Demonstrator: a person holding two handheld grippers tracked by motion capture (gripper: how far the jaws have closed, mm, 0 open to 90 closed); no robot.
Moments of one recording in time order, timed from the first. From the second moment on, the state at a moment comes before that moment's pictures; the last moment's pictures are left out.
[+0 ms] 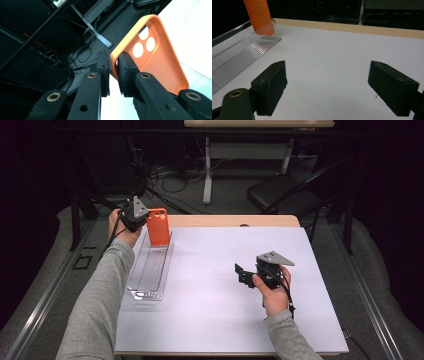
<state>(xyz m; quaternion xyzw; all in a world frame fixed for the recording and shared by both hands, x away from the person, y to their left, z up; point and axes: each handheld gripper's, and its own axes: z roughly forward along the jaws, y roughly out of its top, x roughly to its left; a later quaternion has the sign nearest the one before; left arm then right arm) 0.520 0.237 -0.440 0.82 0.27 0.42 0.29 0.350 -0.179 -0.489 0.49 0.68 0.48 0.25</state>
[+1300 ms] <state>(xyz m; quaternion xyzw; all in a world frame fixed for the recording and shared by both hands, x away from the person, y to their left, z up) 0.524 0.233 -0.463 0.82 0.23 0.46 0.26 0.351 -0.176 -0.494 0.49 0.69 0.48 0.24</state>
